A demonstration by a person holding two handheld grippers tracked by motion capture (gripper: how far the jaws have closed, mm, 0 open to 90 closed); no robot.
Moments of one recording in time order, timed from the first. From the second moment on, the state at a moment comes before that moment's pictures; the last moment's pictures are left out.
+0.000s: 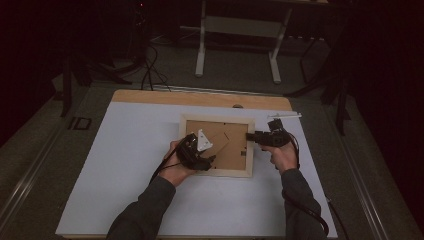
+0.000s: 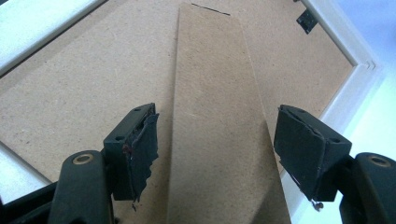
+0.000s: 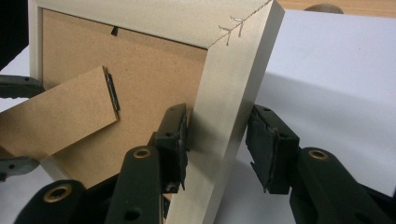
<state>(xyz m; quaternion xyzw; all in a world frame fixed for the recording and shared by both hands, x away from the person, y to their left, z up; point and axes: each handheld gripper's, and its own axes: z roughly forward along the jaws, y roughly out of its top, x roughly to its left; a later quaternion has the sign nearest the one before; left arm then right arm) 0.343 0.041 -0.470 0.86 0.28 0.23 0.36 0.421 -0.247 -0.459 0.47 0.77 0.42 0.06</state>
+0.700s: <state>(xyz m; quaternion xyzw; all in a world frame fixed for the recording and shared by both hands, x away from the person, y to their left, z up) 0.371 0.067 -0.469 0.85 0.34 0.05 0.39 0.418 -0.245 -0.456 0.46 0.77 0.42 0.07</state>
